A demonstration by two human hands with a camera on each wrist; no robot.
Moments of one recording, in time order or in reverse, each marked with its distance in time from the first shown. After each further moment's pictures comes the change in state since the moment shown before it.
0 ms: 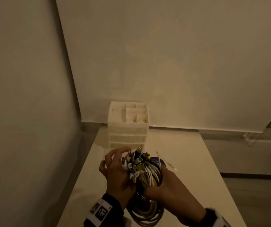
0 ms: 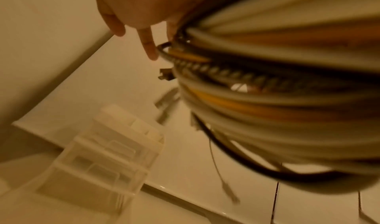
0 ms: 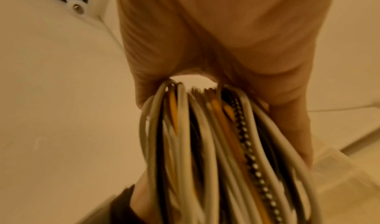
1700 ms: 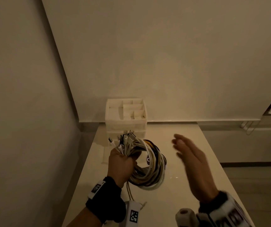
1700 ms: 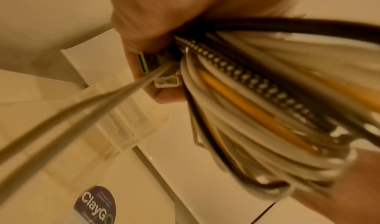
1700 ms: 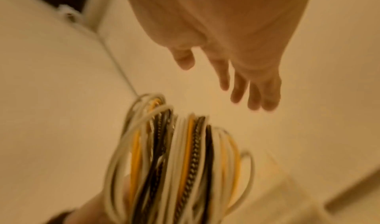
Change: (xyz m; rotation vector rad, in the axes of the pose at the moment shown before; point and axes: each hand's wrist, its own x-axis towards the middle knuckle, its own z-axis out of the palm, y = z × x) left_hand 0.031 0.002 0.008 -0.642 -0.105 -0.482; right_hand 0.001 0.012 -0.036 0.307 0.465 -0.309
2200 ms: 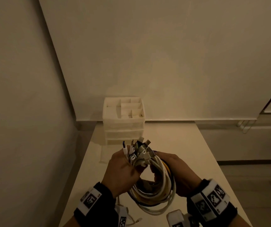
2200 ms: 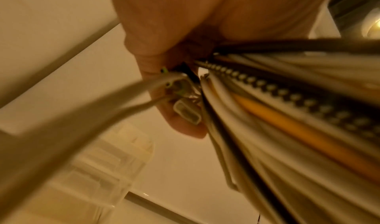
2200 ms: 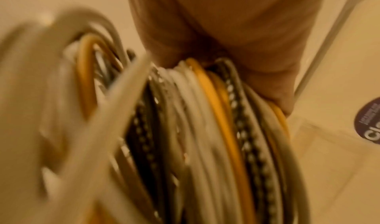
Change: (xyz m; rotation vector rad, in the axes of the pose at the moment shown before) left_hand -0.020 0.008 -0.012 0.441 -0.325 0.483; right_hand 0.015 0.014 0.017 0.116 -0.350 0.382
